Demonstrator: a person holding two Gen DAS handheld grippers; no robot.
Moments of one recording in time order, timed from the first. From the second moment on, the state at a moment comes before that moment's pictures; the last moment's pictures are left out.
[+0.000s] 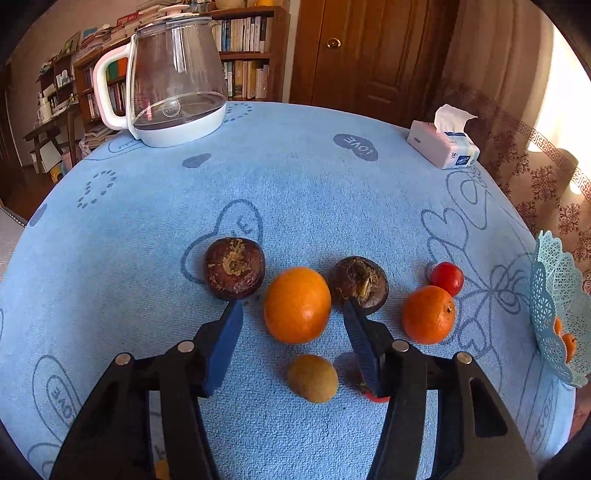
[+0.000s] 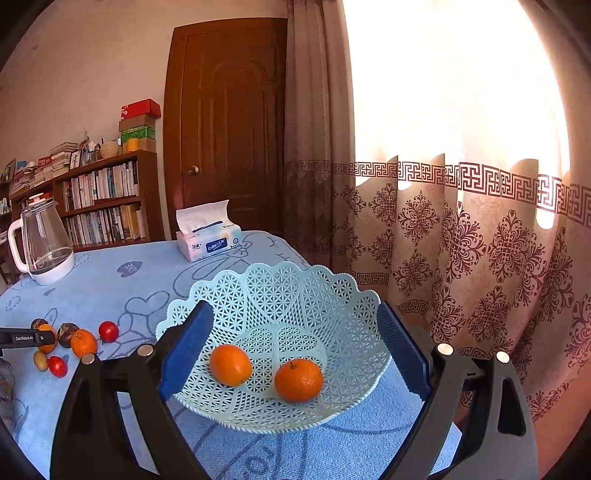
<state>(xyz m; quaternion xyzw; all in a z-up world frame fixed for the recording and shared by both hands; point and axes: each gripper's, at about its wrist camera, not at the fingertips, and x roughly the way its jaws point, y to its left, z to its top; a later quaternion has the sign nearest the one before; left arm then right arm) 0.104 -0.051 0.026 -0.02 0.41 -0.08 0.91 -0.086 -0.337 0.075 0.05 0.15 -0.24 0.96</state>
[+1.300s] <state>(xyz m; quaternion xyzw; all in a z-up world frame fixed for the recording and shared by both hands) 0.081 0.035 0.062 -0.12 0.32 -0.03 0.94 -0.051 -0.233 0.088 -0.04 0.19 -0.11 0.97</state>
